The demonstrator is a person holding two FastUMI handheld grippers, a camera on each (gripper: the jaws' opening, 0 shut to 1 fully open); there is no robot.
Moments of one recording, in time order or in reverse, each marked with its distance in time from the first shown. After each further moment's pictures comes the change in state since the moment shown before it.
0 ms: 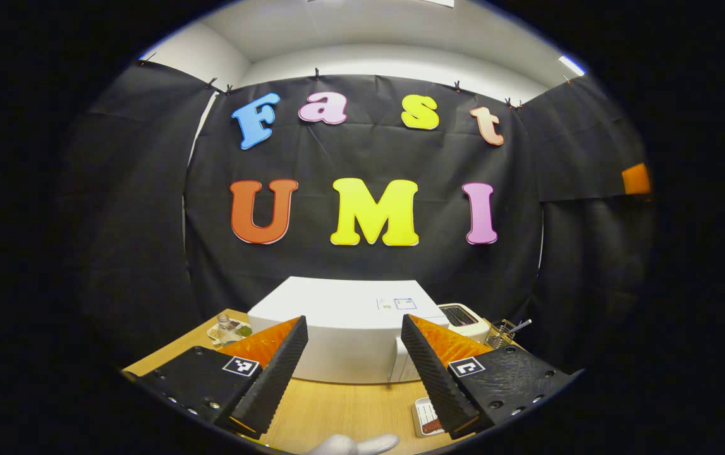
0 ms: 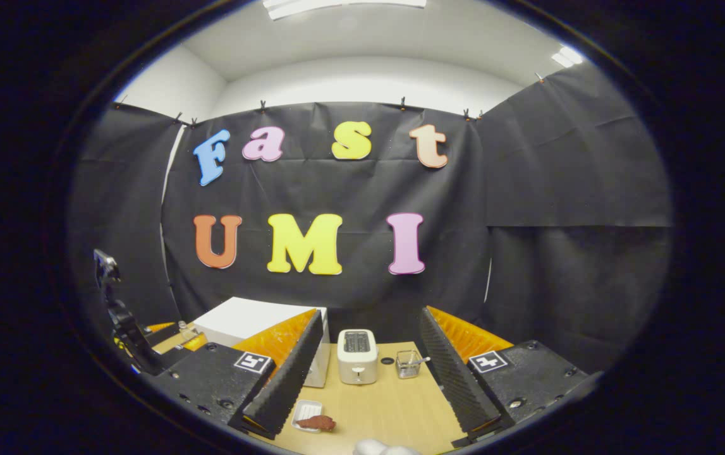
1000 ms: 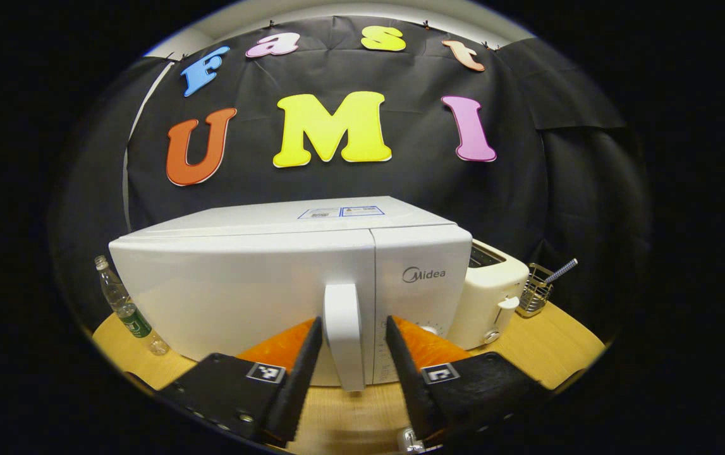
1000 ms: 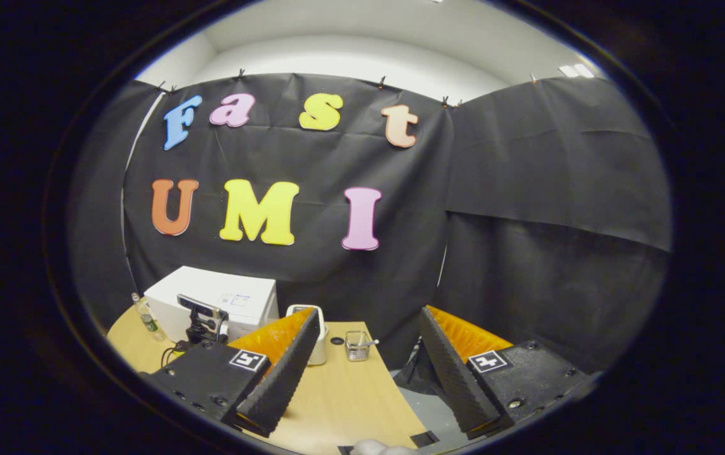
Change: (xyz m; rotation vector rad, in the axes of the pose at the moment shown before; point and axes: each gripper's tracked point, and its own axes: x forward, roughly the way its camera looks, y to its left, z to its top) left arm 0.172 -0.067 -0.161 0.077 0.172 -0.026; right arm 0.005 -0.052 -0.030 -0.060 0.114 -0.189
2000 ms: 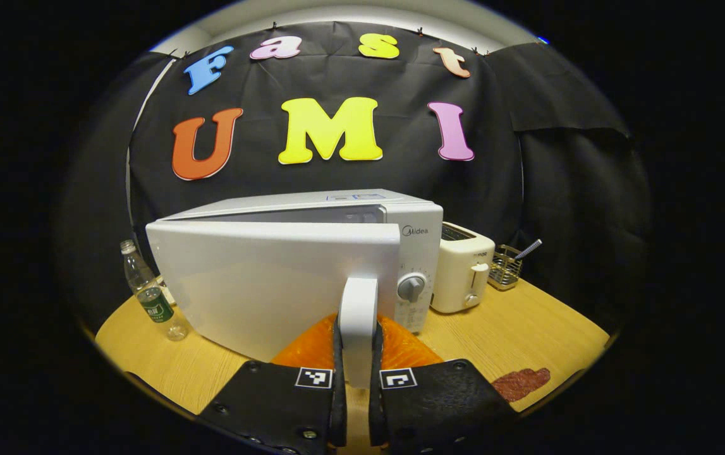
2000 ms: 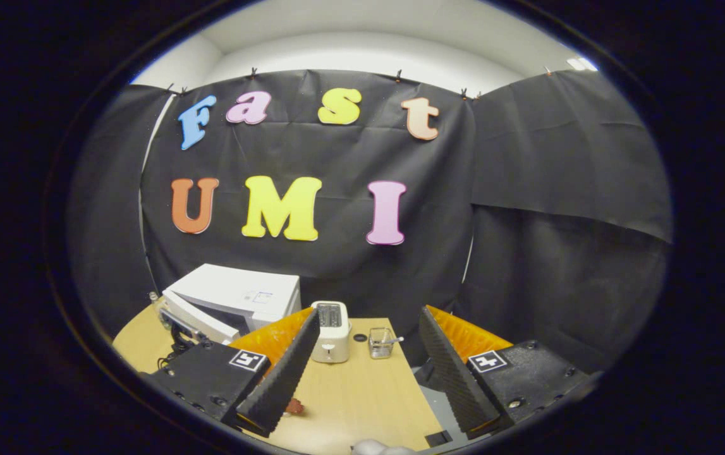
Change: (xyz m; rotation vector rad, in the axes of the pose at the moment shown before) left arm -0.109 0.026 -0.038 -0.034 0.049 -0.144; right arm 0.008 0.044 -0.009 0.002 0.029 0.143
